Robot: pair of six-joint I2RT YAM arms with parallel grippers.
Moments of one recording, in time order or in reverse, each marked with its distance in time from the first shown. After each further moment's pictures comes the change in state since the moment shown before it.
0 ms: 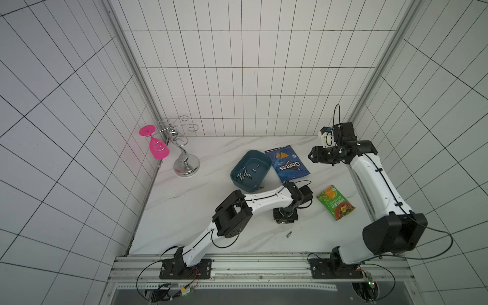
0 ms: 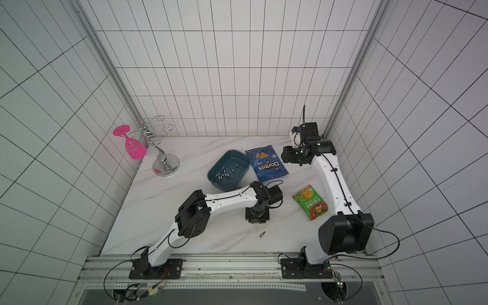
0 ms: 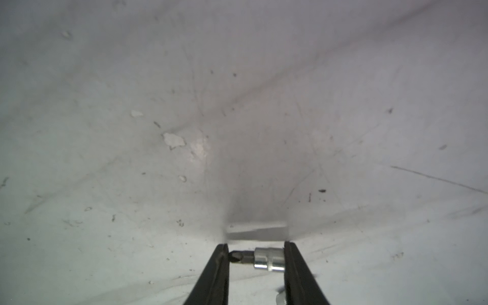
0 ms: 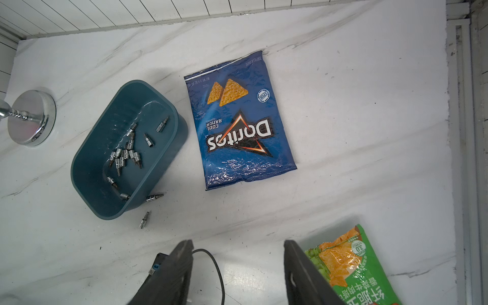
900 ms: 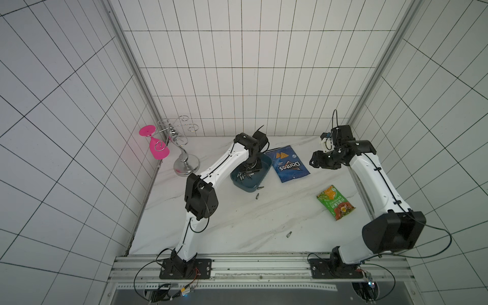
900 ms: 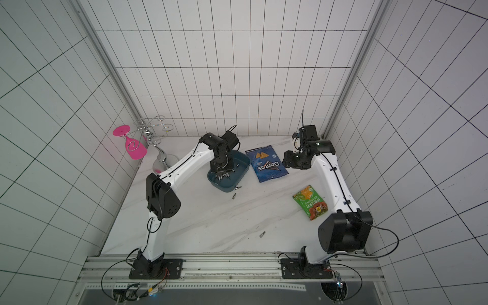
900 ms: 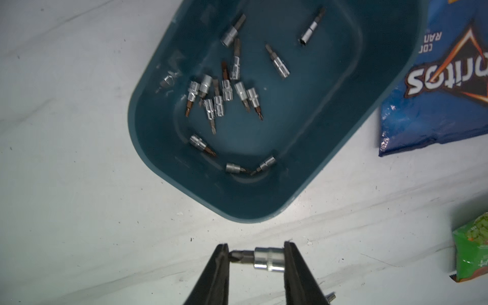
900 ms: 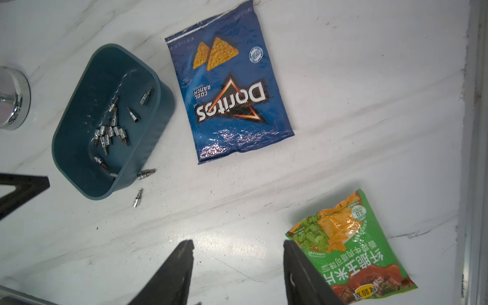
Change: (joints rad) left arm 0.503 -0.177 0.184 -0.172 -0.097 0.325; right arm 0.022 0.002 -0.036 -0.117 0.015 0.019
